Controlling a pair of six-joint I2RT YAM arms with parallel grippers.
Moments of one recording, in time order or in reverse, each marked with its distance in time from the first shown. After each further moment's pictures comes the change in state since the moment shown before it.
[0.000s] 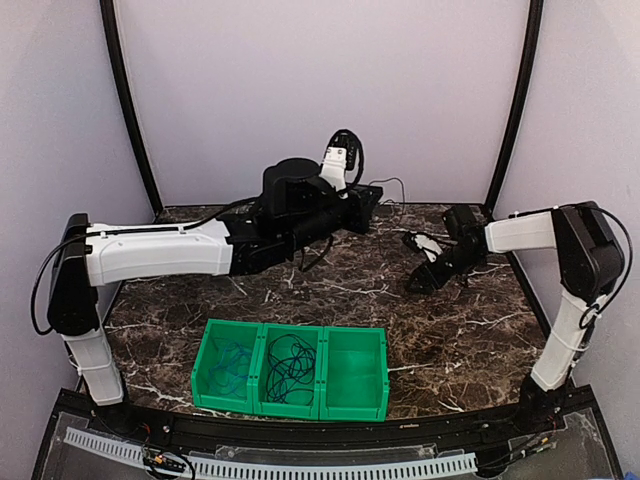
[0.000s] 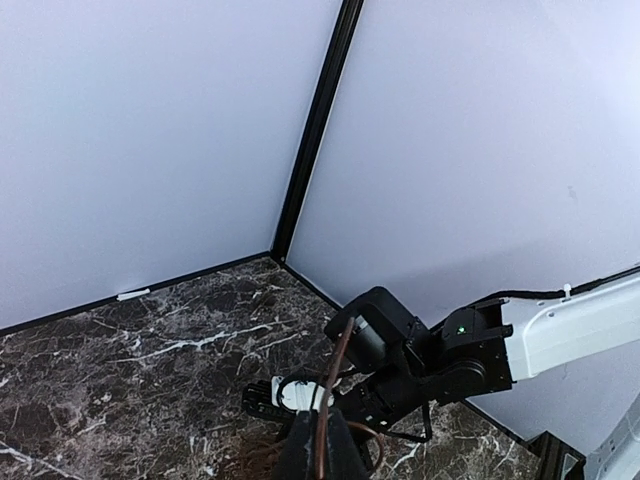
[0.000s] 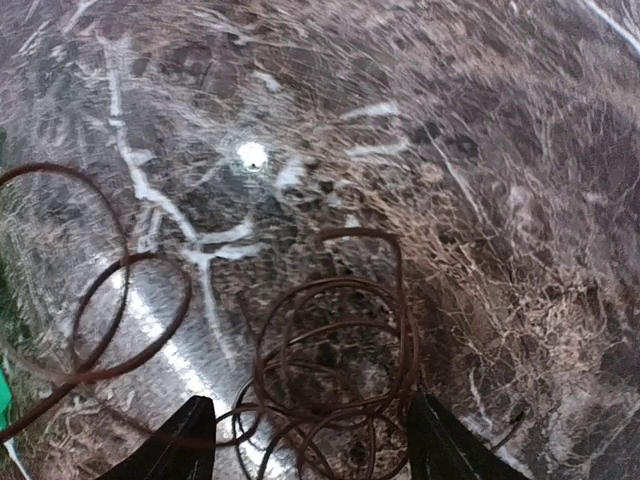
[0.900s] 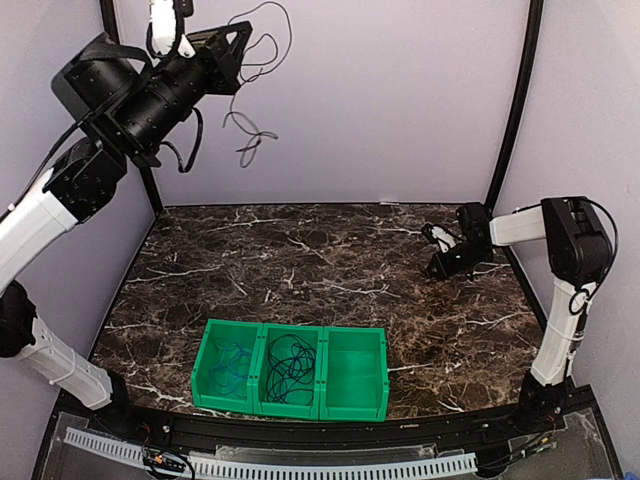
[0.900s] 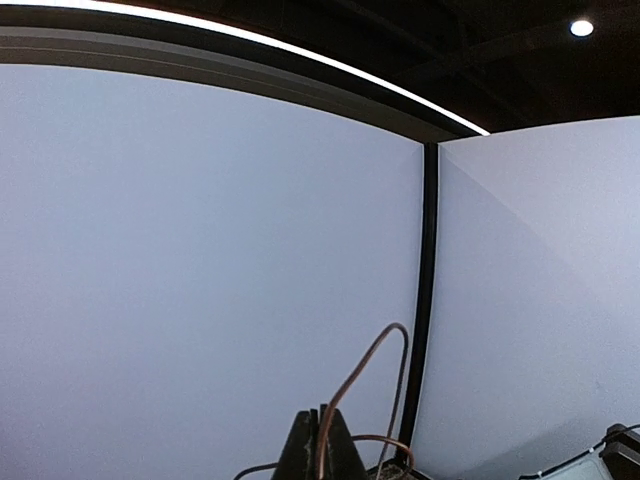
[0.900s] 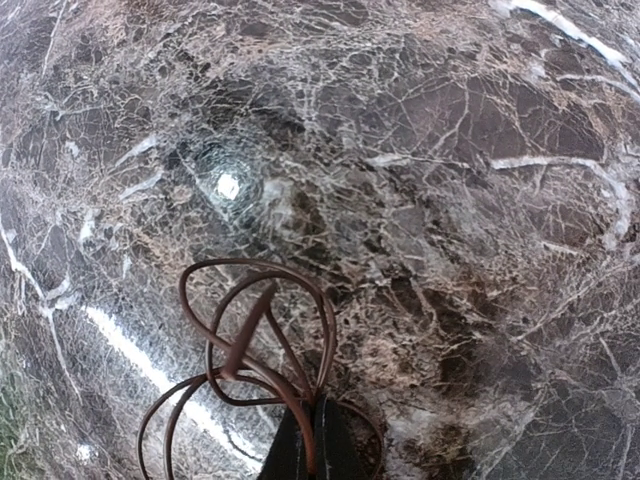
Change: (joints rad) left arm 0.000 -0.429 0.220 -0.168 -0.232 0.436; right arm -0.145 0.163 0.093 0.063 0.040 0.106
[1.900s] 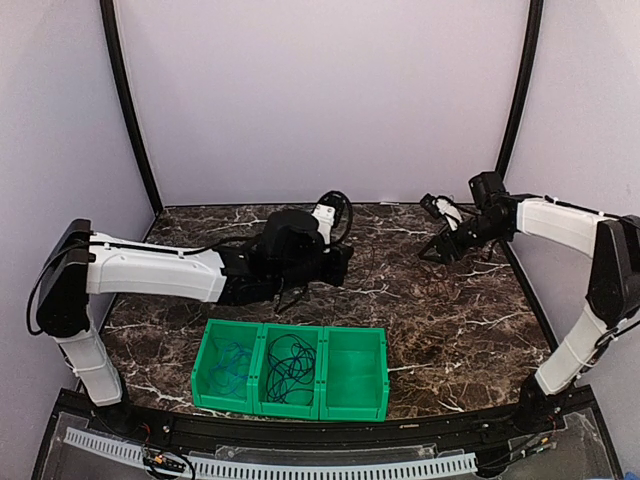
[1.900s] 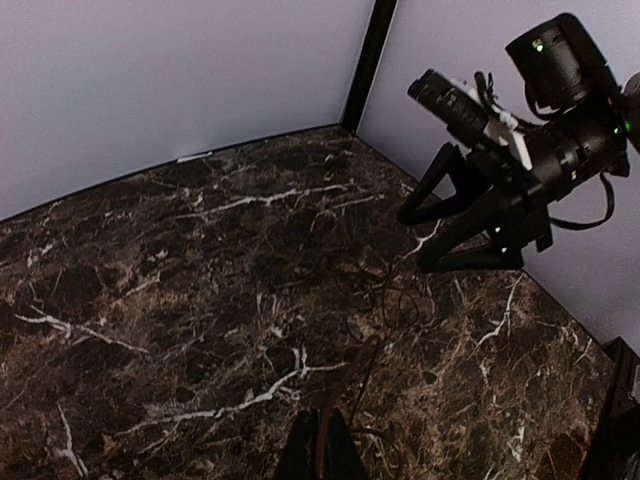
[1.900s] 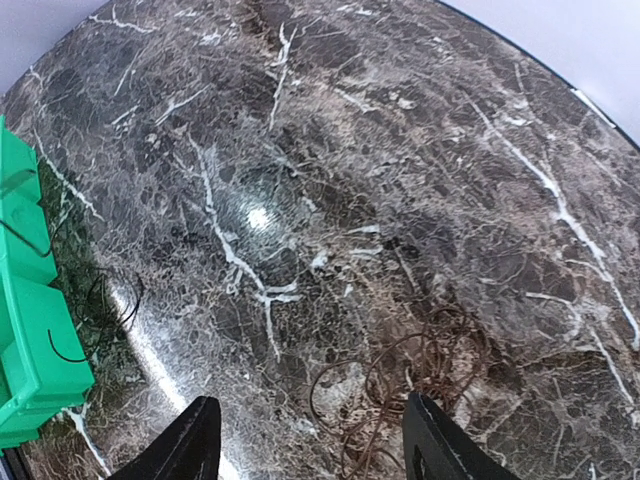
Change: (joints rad) left arm 0.000 0.335 -0.484 0.072 0.153 -0.463; right arm 0.058 -0.363 0.017 -0.235 -0.168 -0.173
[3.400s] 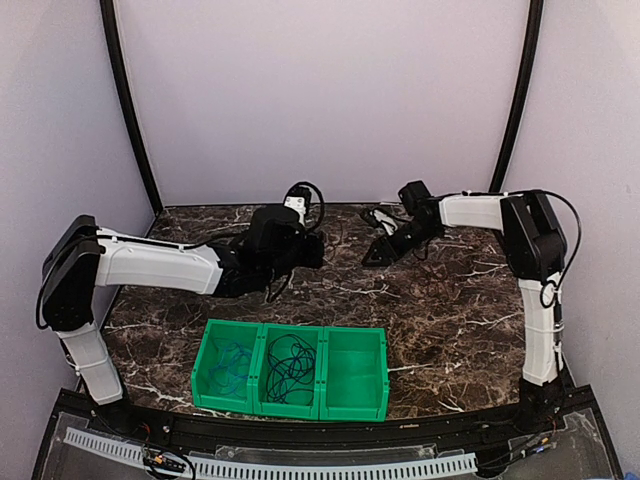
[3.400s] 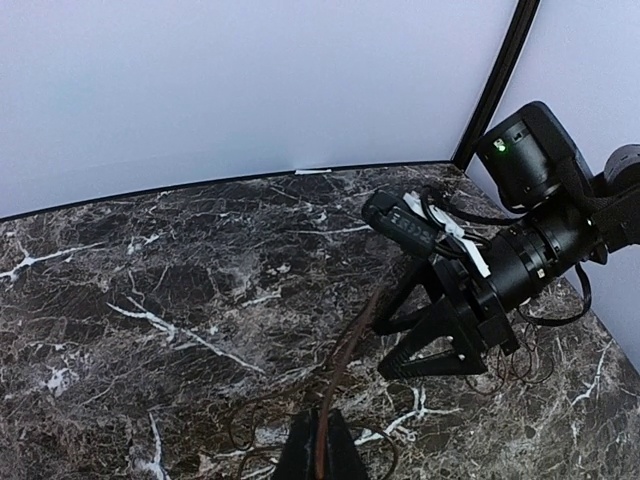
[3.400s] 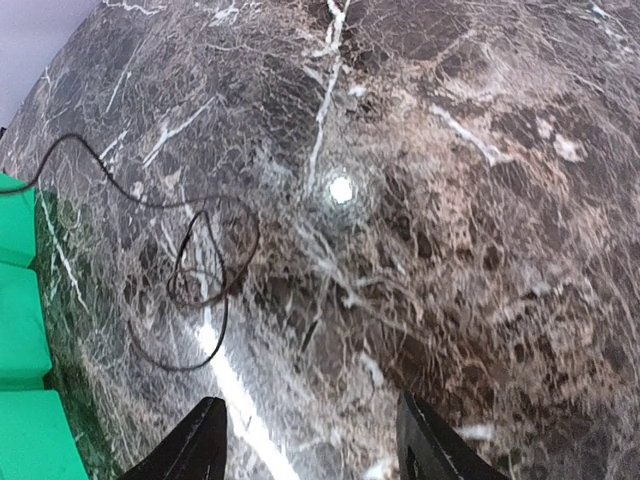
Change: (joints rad) left arm 0.124 0.051 -0.081 0.092 -0.127 -0.050; right arm 0.189 0.580 0.440 -0.003 -0.077 0.150
